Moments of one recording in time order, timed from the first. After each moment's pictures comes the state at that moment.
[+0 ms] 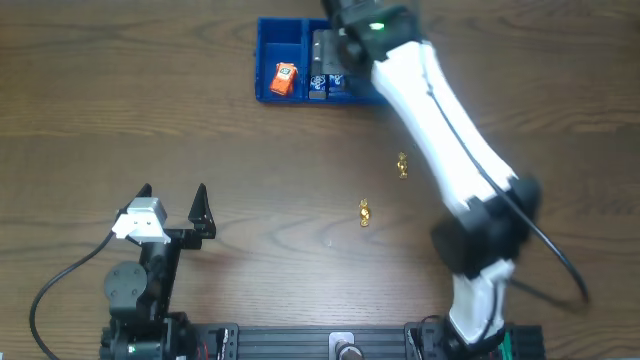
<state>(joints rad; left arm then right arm) 0.02 0.01 0.02 -0.11 0.12 -0.17 0.47 1.98 2.10 -1.17 0.18 0.46</state>
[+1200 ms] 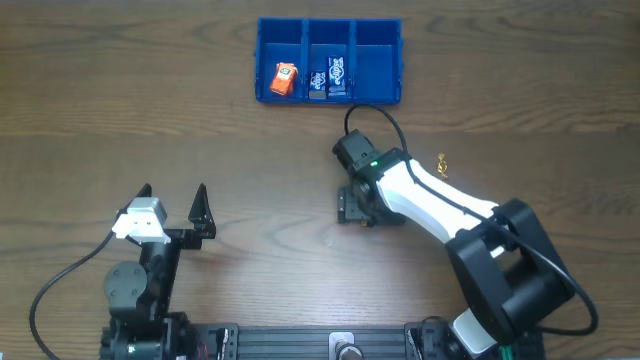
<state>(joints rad) 0.02 0.01 0.03 -0.11 0.12 -0.17 0.58 1.74 0.96 -0.74 -0.02 0.59</state>
